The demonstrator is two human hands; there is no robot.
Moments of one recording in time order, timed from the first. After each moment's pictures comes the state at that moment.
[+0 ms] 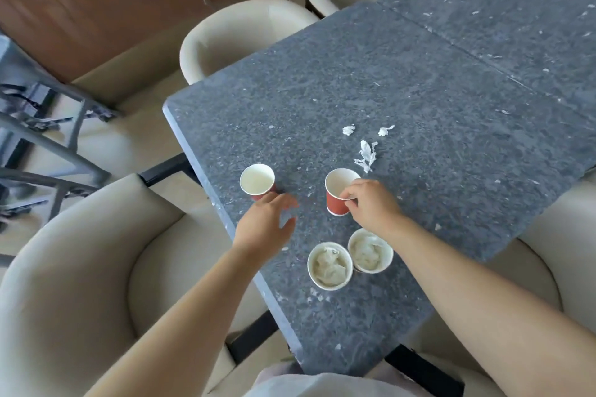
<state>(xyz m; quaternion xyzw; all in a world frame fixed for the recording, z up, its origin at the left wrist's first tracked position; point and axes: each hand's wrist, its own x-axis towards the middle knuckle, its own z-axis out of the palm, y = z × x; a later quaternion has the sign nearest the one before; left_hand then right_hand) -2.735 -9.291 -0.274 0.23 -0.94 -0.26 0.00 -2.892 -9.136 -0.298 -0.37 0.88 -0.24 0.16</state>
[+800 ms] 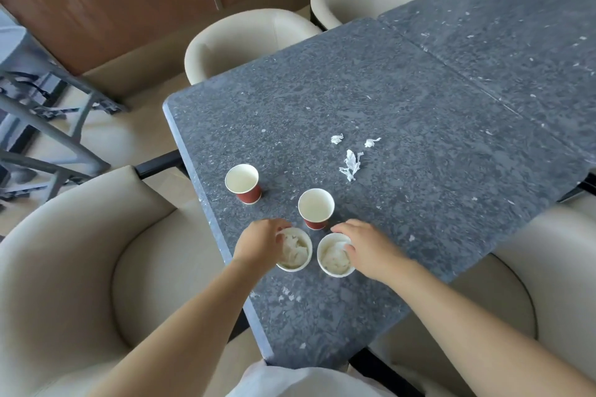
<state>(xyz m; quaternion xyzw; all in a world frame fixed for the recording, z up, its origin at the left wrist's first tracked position) -2.740 -9.246 -0.292 0.31 -0.91 -0.27 -0.07 -2.870 -9.070 -0.297 -0.43 0.85 -0.16 0.26</state>
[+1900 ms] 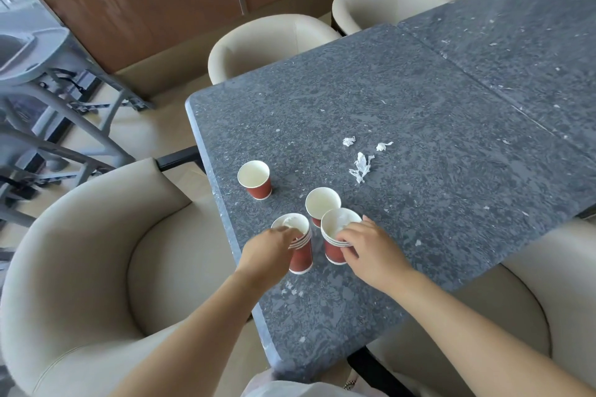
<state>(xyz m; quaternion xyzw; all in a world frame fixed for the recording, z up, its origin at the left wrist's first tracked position) -2.718 -9.212 -0.269 0.26 -0.95 -0.16 -0.09 -2.855 -9.057 -0.281 -0.53 0.81 -0.21 0.12</state>
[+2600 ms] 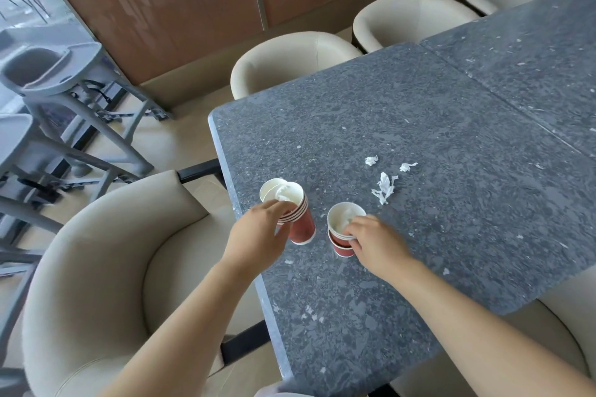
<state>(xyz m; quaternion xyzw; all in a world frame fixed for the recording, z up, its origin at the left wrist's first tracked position) -2.717 -9.271 -0.218 0.27 -0.94 -0.17 0.13 -2.879 -9.118 -0.279 -0.53 0.82 -0.16 0.13</state>
